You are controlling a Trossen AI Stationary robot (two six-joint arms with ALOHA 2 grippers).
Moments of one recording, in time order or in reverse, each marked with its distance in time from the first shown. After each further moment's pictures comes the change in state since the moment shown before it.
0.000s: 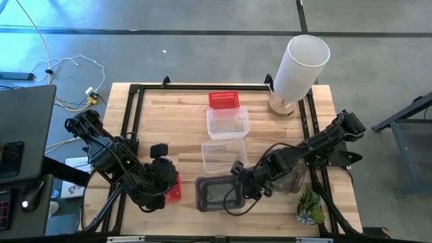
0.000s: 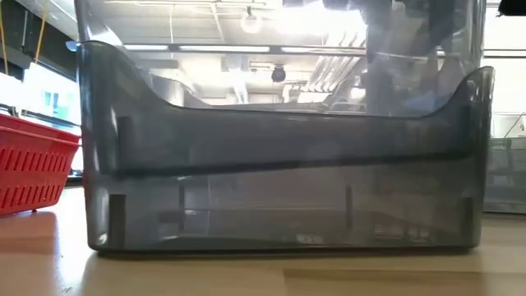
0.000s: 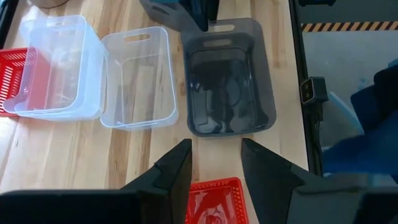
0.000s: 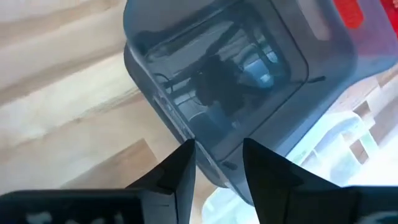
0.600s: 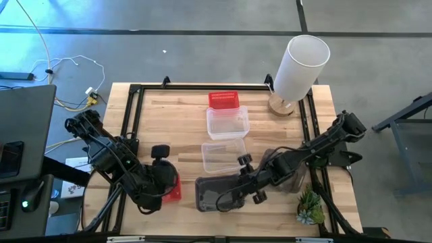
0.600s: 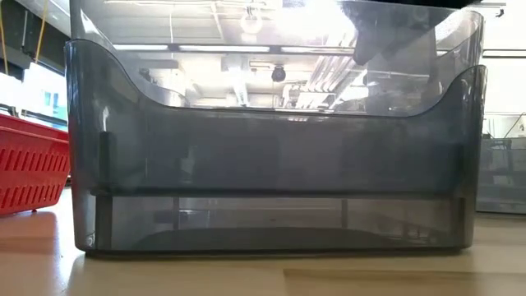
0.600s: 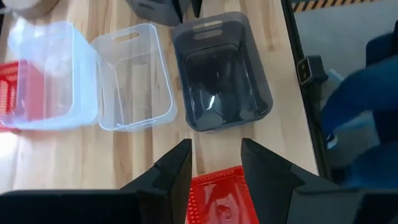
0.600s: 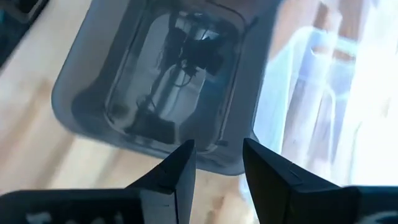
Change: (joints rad) left arm 0.000 0.000 0.000 -0.014 0.041 0.115; right arm 0.041 -0.002 0.000 0.016 0.189 0.686
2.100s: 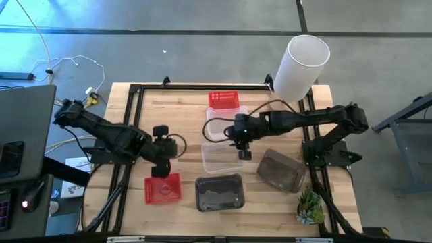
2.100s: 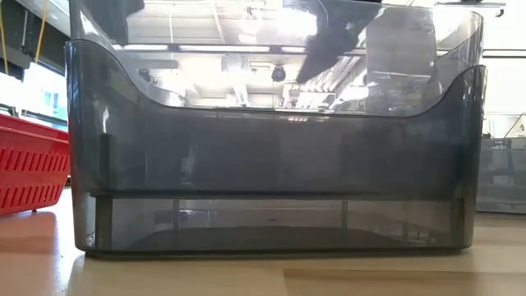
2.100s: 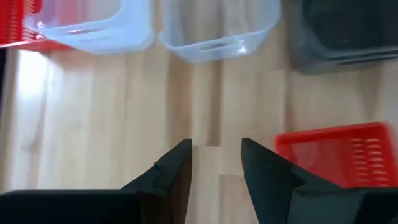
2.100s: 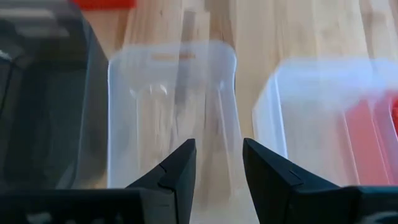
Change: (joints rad) left arm 0.318 -0.335 -0.699 0.259 0.081 0.163; right arm -0.478 -0.084 0.001 0.056 -0.235 -0.115
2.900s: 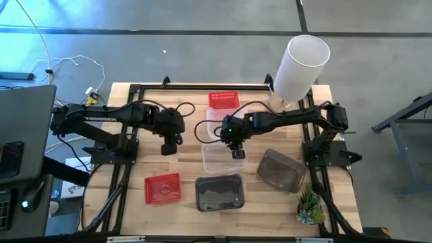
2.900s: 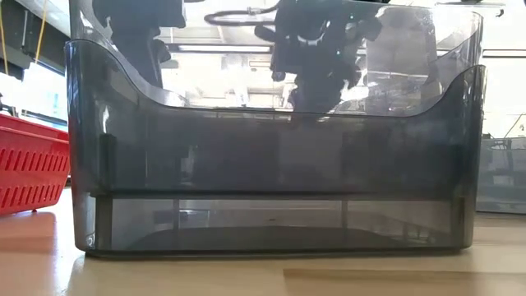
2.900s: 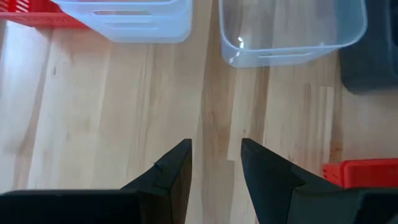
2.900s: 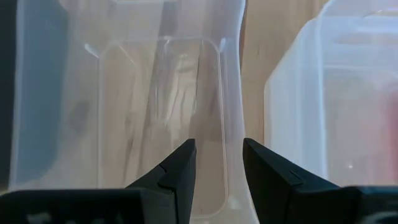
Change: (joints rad) left arm 0.472 -0.028 -0.120 0.171 0.285 0.316; right arm -0.083 0.215 0.000 0.039 -0.076 -0.097
